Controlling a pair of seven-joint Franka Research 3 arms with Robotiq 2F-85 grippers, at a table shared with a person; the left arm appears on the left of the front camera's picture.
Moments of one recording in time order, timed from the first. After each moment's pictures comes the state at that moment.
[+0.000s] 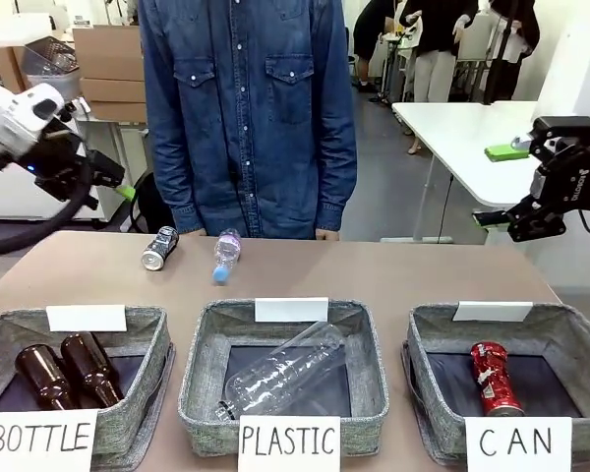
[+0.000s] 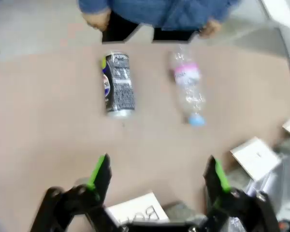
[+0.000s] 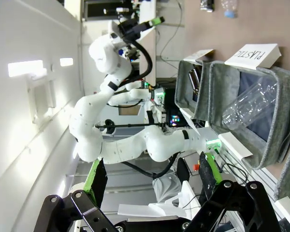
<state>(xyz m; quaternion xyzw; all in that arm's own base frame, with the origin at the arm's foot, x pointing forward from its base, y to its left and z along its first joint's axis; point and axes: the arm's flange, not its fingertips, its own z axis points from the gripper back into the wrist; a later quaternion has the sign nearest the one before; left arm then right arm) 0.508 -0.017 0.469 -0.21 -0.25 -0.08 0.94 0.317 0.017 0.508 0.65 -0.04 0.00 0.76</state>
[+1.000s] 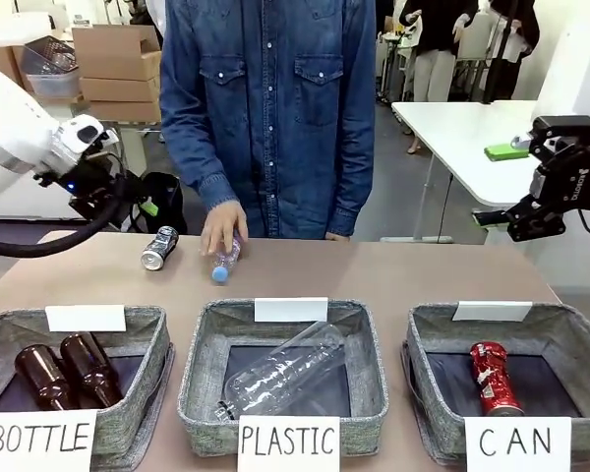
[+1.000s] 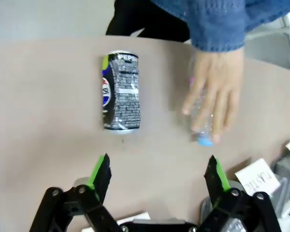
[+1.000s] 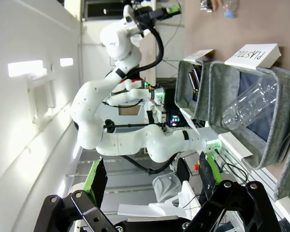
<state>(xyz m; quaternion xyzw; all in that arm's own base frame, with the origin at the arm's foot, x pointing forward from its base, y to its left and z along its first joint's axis) 0.556 -0.020 0.428 -0.24 -0.18 -0.04 0.95 0.317 0.017 0.508 0.65 -0.04 0.00 0.76</state>
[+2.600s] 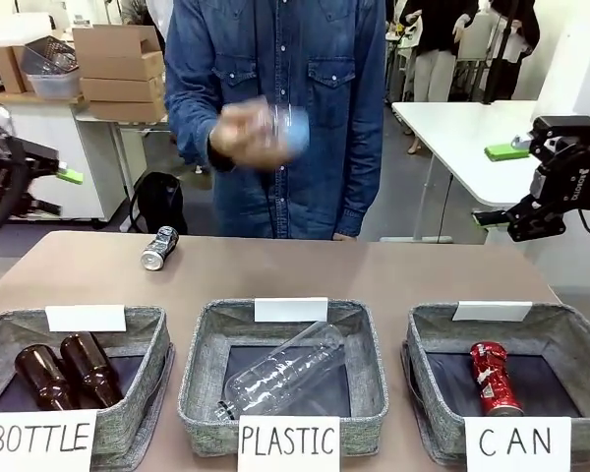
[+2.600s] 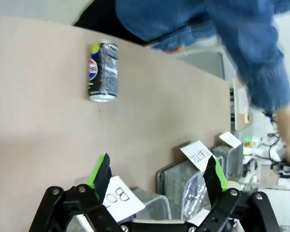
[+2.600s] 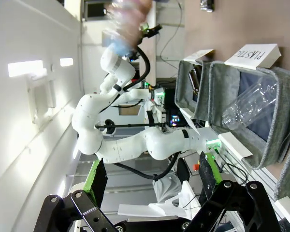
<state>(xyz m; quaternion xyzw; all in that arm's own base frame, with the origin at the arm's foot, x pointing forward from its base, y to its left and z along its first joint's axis) 0.486 0.098 0.456 -0.41 -0.21 0.02 0.89 0.317 0.017 0.508 0.65 -0.04 0.00 0.76</state>
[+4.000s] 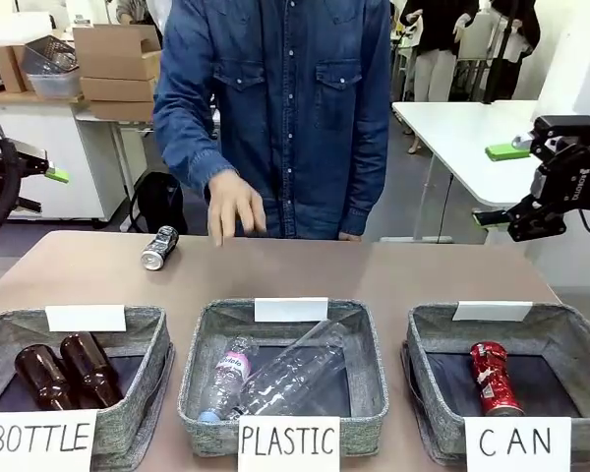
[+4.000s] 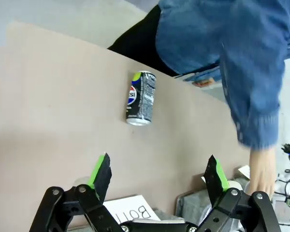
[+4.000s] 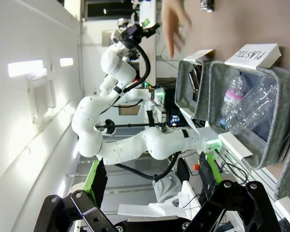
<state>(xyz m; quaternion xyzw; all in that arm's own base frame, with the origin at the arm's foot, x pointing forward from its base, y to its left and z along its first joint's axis) 0.487 0.107 0.458 -0.34 -0.26 0.08 0.90 0.317 0.017 0.508 0.65 -0.04 0.00 0.76</state>
